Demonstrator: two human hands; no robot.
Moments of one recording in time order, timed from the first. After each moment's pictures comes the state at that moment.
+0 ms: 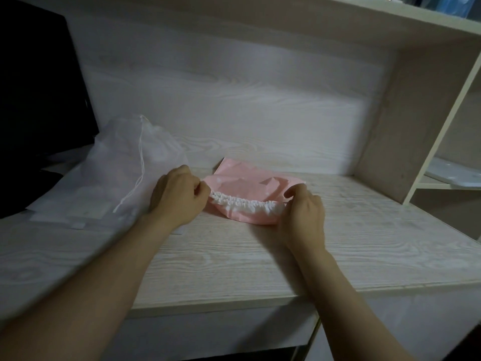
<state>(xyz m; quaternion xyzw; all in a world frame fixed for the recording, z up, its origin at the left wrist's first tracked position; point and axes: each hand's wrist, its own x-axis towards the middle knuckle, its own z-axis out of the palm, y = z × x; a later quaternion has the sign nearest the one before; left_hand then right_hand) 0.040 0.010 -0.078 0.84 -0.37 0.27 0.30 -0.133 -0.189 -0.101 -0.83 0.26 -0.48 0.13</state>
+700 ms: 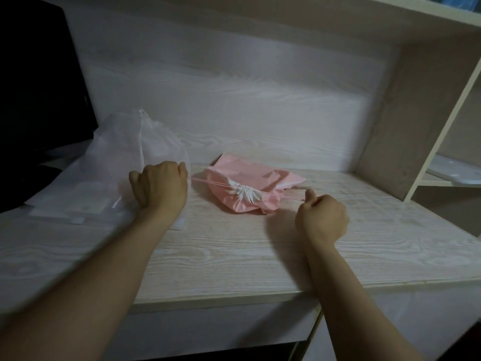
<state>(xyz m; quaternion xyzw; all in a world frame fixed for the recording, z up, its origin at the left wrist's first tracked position) 0.048 0.010 -0.073 0.91 -0.16 0.32 0.22 -0.137 -0.211 -0.094 -0.72 0.51 -0.44 0.18</state>
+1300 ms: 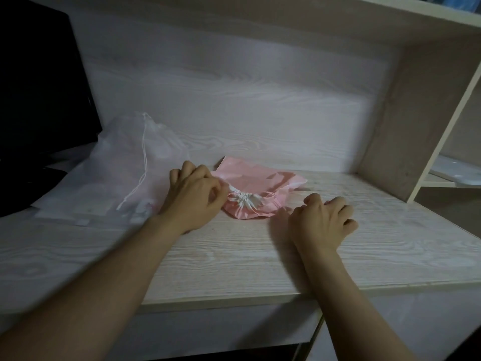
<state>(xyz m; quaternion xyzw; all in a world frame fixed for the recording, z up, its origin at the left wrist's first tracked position) 0.027 0.001 -0.086 0.82 -0.43 0.28 0.24 -0.143 -0.186 -0.097 -0.79 0.51 -0.34 0.04</state>
